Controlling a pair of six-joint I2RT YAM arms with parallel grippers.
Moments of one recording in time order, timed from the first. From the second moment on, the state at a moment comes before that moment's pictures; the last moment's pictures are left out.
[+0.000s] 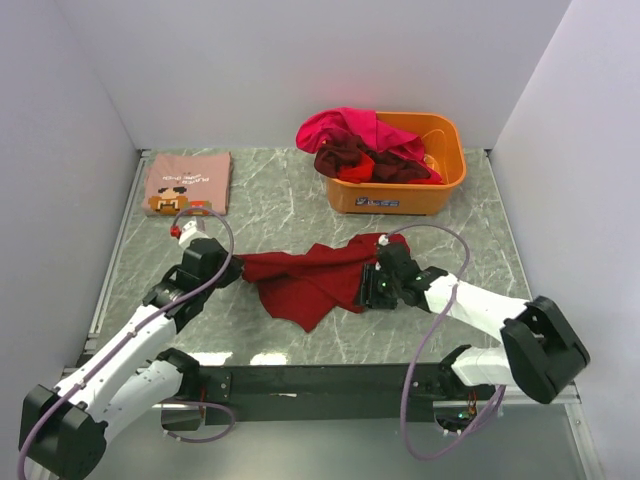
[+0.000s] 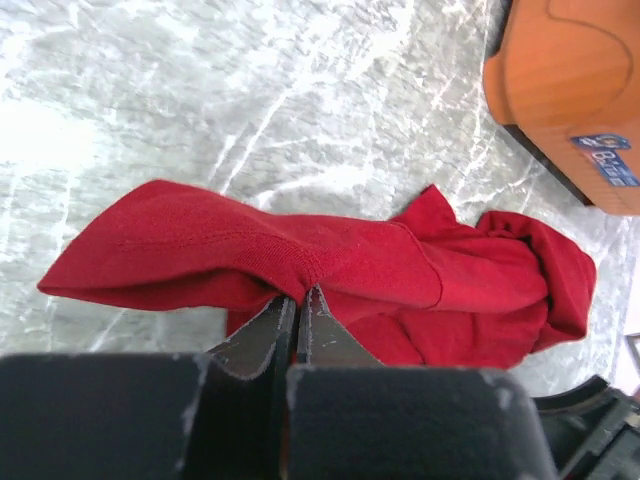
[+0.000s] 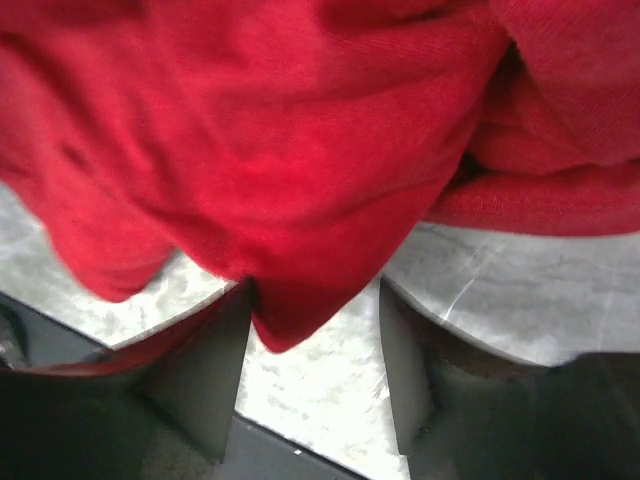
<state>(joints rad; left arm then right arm) -0.45 0.84 0.55 -0.30 -0.23 -0.94 0.61 1.24 0.57 -0.30 -0.13 0.68</state>
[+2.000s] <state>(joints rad) -0.46 0.91 1.02 -0.38 -0.66 -0.61 0.59 1.19 1.05 -0.79 -0.18 0.39</state>
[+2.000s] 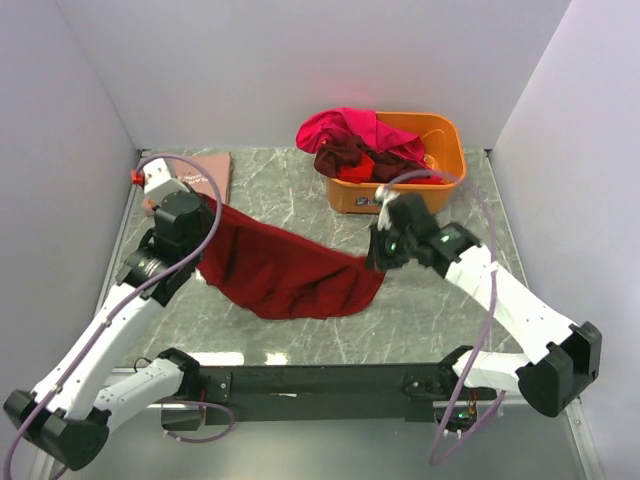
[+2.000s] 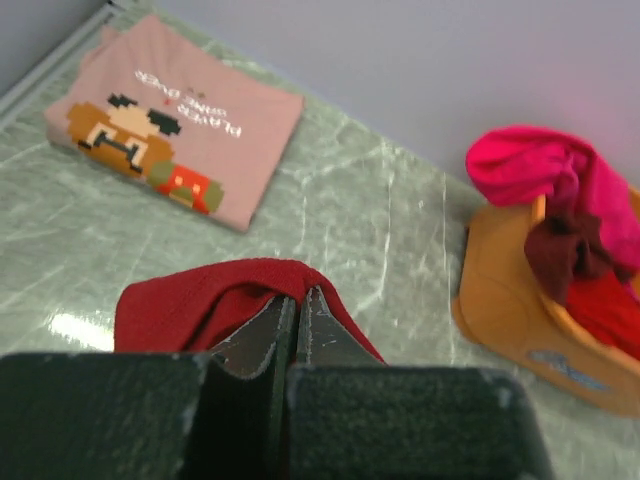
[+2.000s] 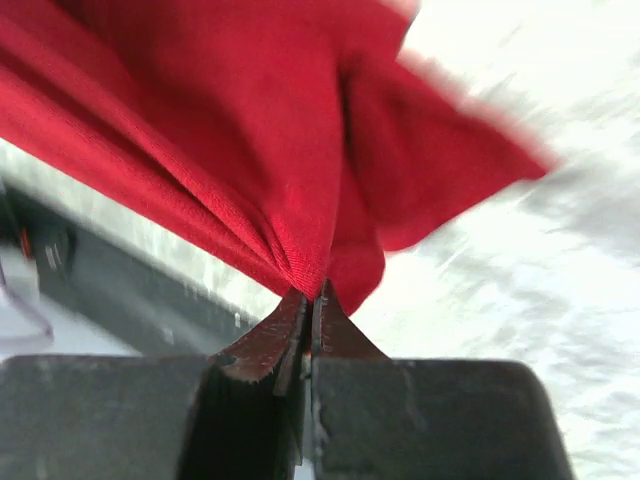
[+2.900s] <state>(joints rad) -0.34 0.54 0.94 -0.61 -0.47 -1.05 0.43 0.82 1.16 -0.80 -0.32 0.34</state>
